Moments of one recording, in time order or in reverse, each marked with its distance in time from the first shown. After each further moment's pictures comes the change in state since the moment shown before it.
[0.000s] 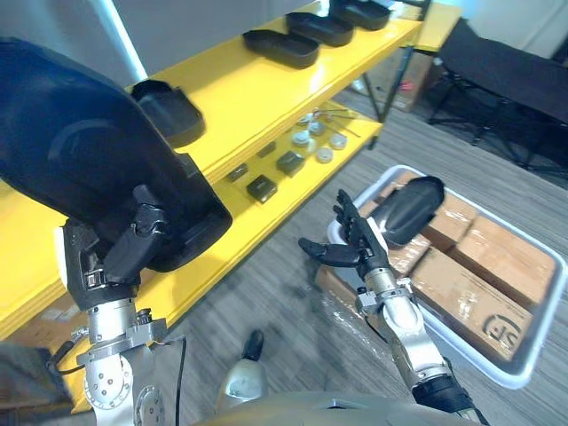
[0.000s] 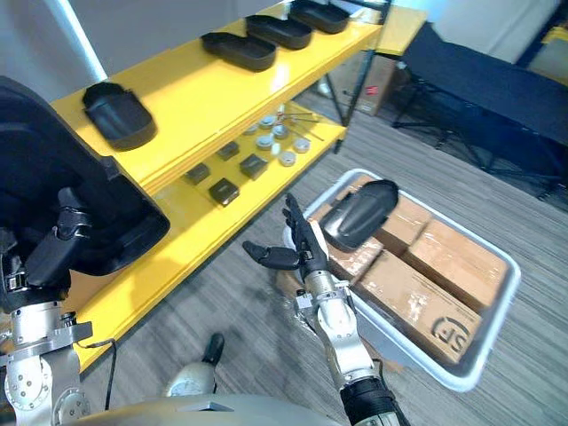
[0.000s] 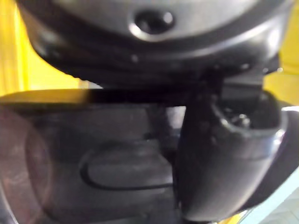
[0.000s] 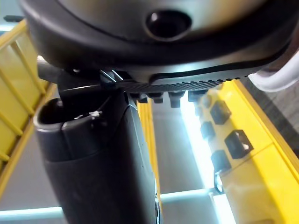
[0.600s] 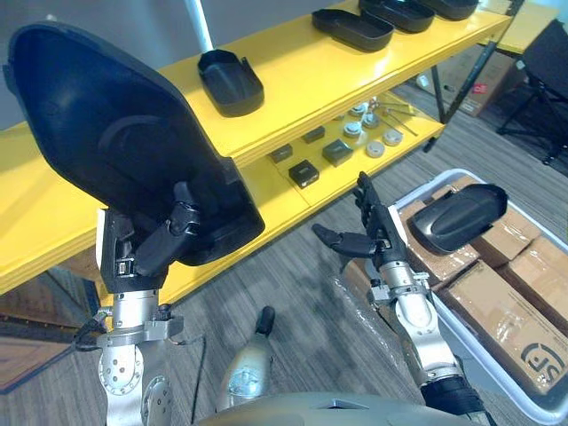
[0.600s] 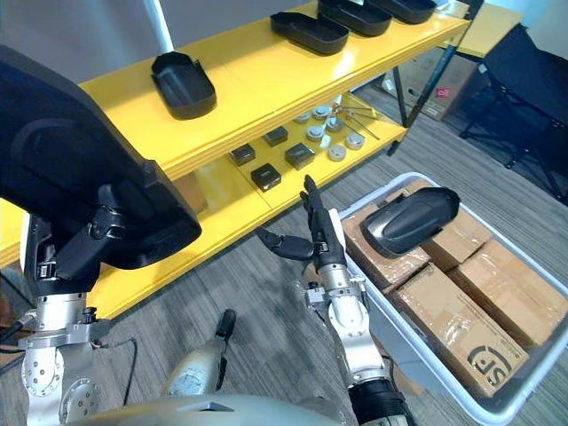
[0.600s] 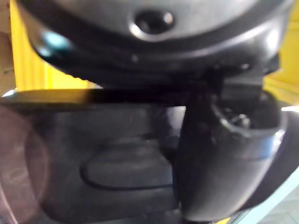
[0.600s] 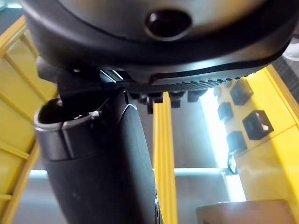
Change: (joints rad) left arm -0.035 0.010 -0.086 0.033 -0.026 -0.014 -0.050; right arm -0.019 -0.016 -0.045 -0.051 -0.035 -0.073 -0.024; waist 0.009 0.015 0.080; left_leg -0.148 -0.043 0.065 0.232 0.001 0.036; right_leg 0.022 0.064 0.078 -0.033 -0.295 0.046
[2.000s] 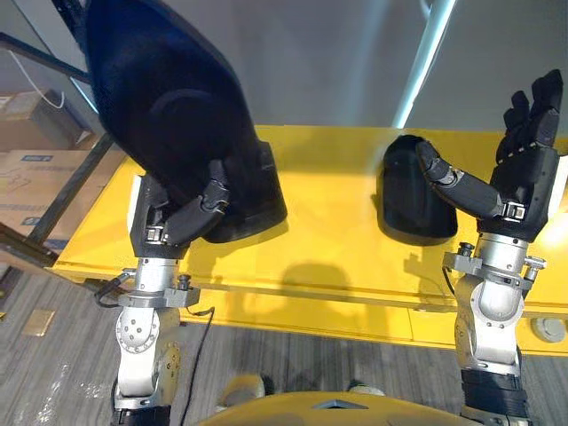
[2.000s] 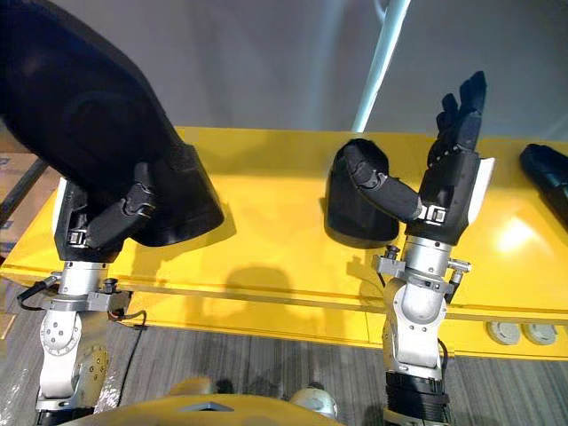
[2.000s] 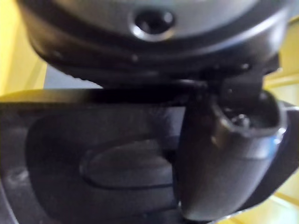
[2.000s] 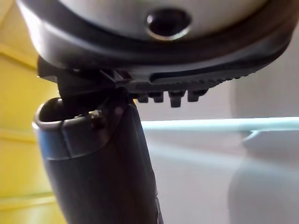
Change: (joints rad) left arm -0.180 0.075 -0.094 0.030 0.058 0.100 -0.046; right arm -0.022 -0.034 -0.349 -0.314 0.050 -0.187 -0.132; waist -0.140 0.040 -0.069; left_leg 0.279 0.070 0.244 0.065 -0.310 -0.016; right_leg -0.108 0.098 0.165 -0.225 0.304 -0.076
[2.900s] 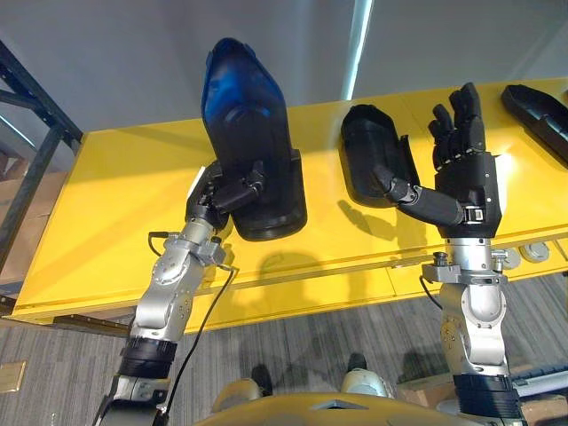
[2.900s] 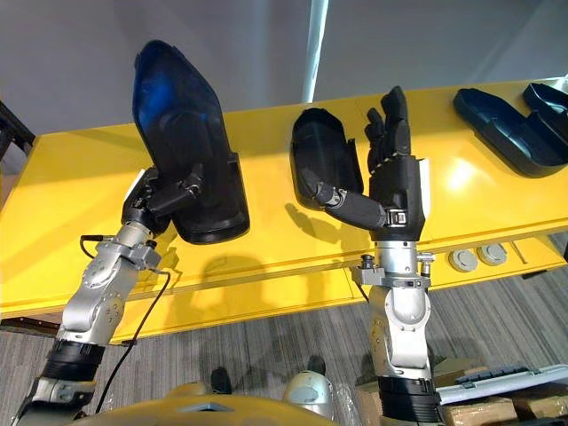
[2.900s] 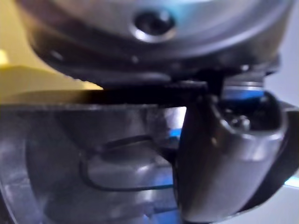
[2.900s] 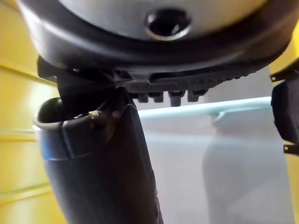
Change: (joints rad) left arm -0.389 0.139 -0.109 0.364 -0.167 0.426 0.137; right arm 0.017 -0.020 0.131 0.003 0.186 0.046 0.310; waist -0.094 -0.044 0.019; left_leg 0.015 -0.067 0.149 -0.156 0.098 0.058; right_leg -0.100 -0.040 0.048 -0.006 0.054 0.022
